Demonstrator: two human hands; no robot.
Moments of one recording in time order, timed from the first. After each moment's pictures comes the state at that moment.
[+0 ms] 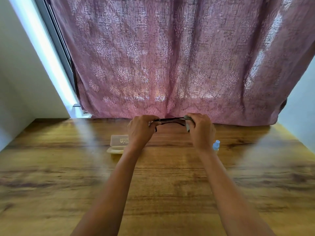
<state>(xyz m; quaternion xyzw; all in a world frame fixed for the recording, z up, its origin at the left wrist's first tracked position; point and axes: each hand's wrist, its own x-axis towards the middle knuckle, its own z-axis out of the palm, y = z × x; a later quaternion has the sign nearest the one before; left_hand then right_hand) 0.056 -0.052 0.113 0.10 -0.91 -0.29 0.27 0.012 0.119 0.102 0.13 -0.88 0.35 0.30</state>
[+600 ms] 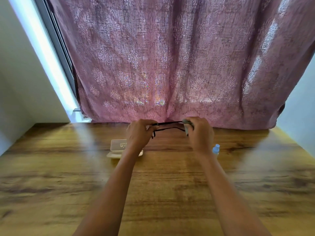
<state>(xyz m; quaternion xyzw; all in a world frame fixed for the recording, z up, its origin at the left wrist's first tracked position) 0.055 -0.061 0.112 0.10 -0.91 -0.32 0.26 0.012 0.115 0.107 0.14 -0.88 0.35 0.29</state>
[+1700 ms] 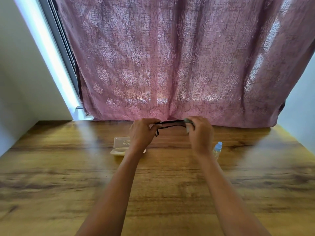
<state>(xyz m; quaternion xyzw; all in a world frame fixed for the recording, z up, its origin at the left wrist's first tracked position) 0.063 -0.062 0.108 0.09 -0.89 -0.34 0.29 0.024 0.107 0.104 0.15 -0.87 0.35 0.30</state>
